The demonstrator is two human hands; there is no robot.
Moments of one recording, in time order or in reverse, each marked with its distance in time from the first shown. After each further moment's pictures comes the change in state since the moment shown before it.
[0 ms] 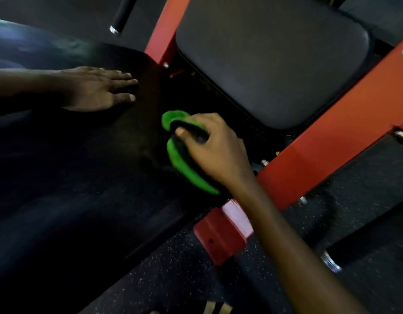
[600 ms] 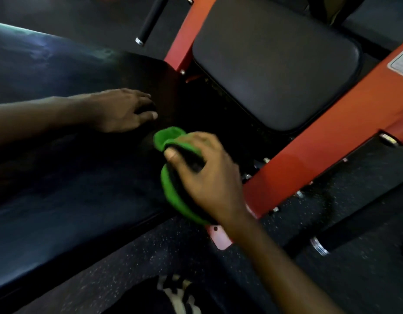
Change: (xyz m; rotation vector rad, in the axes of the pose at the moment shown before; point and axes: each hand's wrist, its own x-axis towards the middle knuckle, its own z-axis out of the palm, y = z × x) left_hand -0.126 0.127 -0.095 -0.220 -0.050 -0.088; right_hand -0.091 -0.043 -0.006 0.168 0.007 -0.150
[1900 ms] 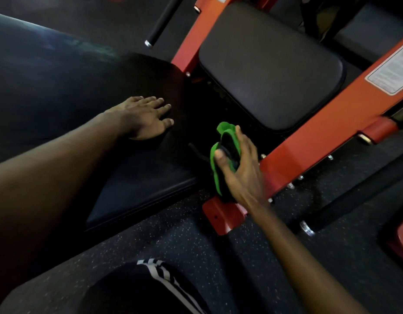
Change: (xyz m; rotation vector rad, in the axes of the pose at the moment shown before) left_hand -0.021 0.019 0.019 0.161 -0.100 -0.134; right_hand -0.025 0.048 -0.022 -0.053 0.019 0.179
